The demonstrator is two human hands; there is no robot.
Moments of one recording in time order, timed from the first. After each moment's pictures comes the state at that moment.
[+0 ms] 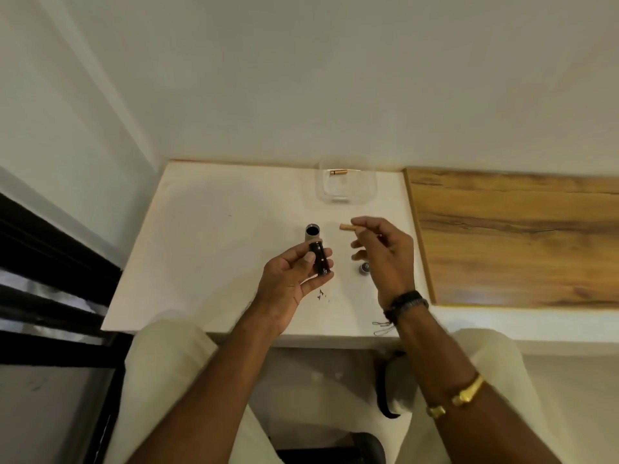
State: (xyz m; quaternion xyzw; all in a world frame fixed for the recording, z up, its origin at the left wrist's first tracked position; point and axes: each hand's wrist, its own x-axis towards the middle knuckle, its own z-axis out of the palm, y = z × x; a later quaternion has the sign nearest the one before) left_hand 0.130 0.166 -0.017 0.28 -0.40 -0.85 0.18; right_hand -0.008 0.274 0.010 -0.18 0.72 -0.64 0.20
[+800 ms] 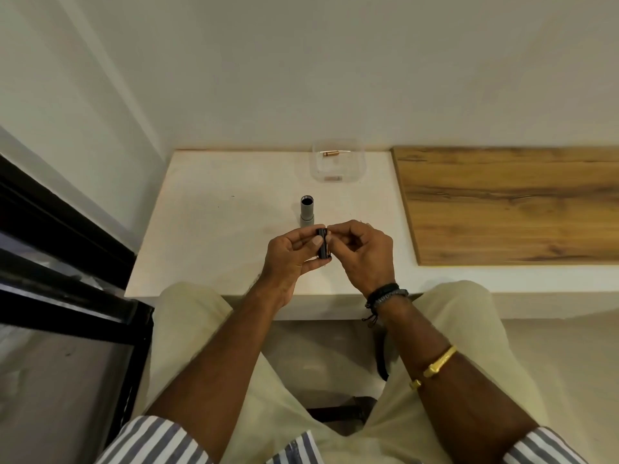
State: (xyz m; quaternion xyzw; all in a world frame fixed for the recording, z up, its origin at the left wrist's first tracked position) left_hand 0.154 0.197 -0.009 0.28 -0.49 -0.80 0.18; right_hand 0.053 0.314 0.014 -0.33 0.78 -0.53 0.09
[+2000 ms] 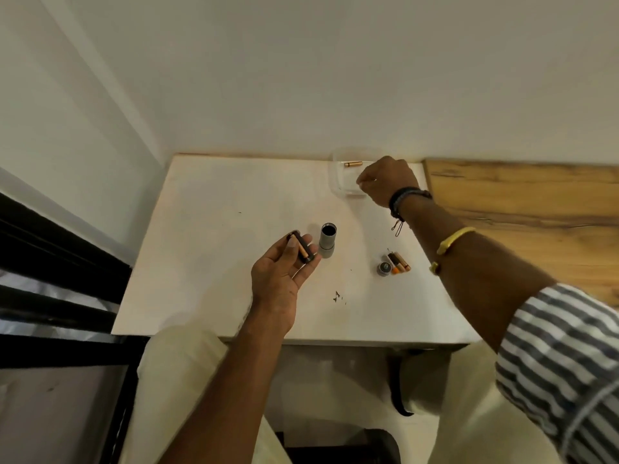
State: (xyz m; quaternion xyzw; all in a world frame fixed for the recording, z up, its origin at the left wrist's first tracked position) left_hand 0.134 0.148 -0.017 0.39 -0.28 -0.82 0.30; right_hand -0.132 0.164 0.004 -0.34 0.91 -0.19 0.15
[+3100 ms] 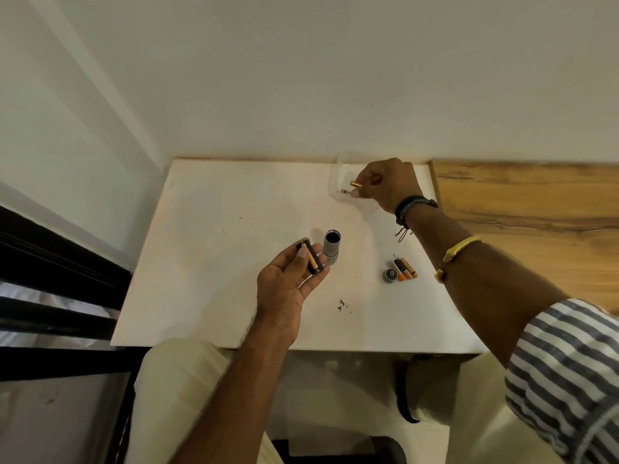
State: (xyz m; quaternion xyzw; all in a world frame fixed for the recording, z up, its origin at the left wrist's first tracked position) left_hand 0.132 0.146 -0.023 0.38 -0.33 -0.82 0.27; right_hand -0.140 0.162 -0.010 -0.37 0.87 -0.29 0.15
